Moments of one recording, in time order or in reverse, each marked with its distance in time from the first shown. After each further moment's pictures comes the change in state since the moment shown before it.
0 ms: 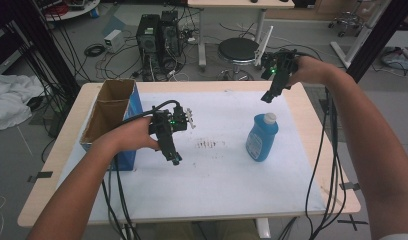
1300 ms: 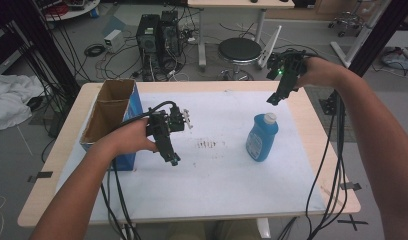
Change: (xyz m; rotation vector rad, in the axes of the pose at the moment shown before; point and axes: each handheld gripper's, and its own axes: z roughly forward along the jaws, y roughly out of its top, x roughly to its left) left arm -0.004 -0.007 -0.002 -0.014 0.031 -0.030; right arm 0.020 -0.010 -0.017 -0.005 -0.039 -0.016
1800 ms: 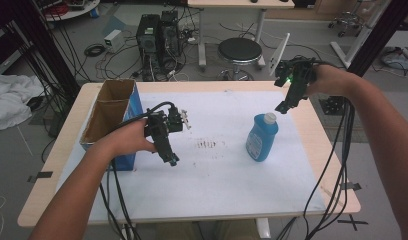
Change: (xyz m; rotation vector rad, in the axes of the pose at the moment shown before) left arm 0.000 -0.005 0.003 -0.007 0.000 -0.003; right arm 0.022 -0.019 -0.006 0.021 0.003 0.009
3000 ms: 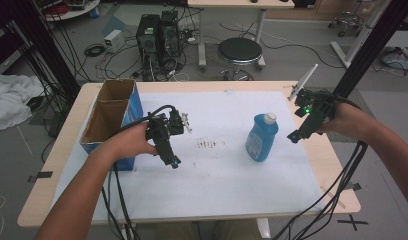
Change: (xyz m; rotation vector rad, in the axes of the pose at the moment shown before) left arm -0.003 -0.001 0.009 -0.028 -0.006 -0.002; right arm 0.062 -0.062 0.021 -0.035 0.005 0.353
